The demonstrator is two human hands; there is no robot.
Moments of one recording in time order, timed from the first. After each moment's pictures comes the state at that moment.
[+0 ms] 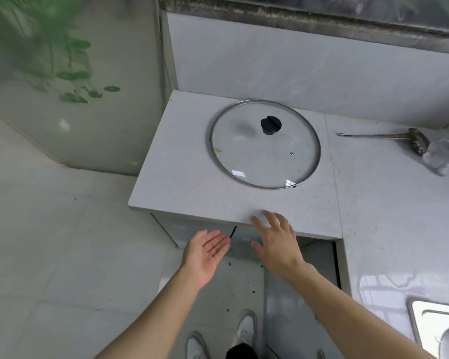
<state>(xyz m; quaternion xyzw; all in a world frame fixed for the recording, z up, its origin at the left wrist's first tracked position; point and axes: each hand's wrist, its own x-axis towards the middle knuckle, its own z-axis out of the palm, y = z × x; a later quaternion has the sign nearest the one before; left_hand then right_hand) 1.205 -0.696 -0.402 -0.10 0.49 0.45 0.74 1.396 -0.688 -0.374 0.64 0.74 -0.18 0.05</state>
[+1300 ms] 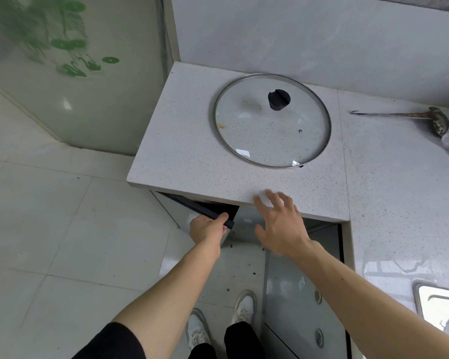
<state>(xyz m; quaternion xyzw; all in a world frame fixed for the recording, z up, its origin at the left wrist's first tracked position) 1.236 -0.689 -0.433 0.08 0.75 0.39 0.52 1.397 -0.686 -0.367 0.62 0.76 -0.16 0.11</state>
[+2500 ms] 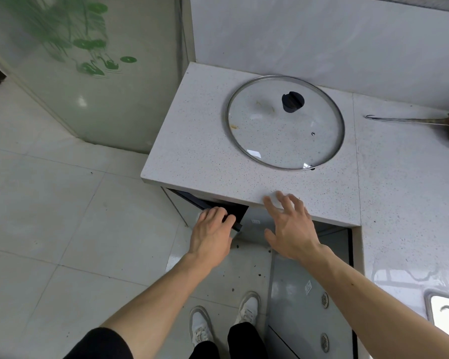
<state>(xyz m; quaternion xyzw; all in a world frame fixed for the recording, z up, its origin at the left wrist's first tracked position) 1.194 -0.716 -0.438 0.80 0.59 0.08 0.12 1.399 -0.690 -0.369 0.61 0.77 -0.15 0.11</state>
